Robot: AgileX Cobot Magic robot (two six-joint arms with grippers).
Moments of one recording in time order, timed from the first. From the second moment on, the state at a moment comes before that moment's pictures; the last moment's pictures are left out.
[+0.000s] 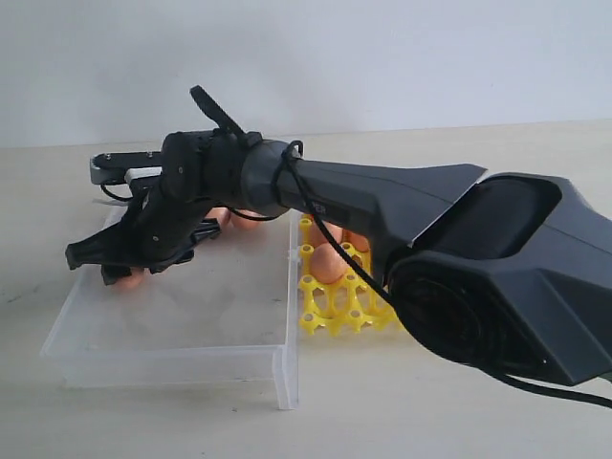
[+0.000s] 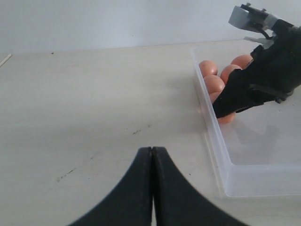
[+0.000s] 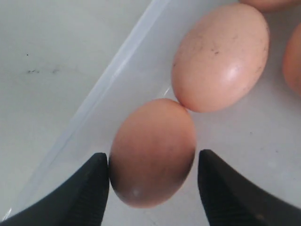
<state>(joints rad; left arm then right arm) -0.01 0.00 0.00 0.02 0.37 0.00 0.81 2.60 -2.23 0.34 0.73 0.06</state>
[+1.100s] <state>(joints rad) -0.01 0.00 0.00 0.02 0.37 0.00 0.50 1.74 -0.70 -0.04 -0.46 -0.10</state>
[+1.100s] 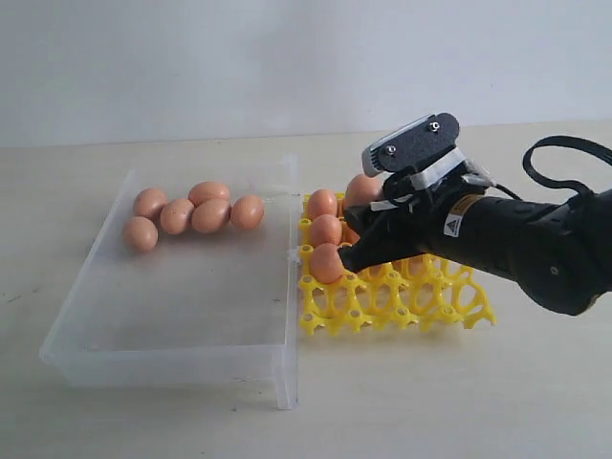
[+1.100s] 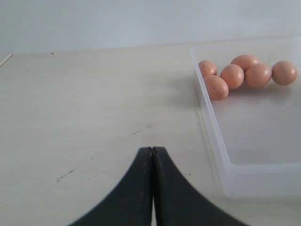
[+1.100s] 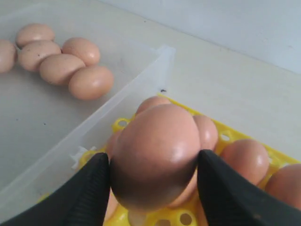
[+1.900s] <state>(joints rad) -0.01 0.00 0.00 0.02 0.37 0.00 0.46 1.88 -0.69 -0.11 -0.53 -0.11</state>
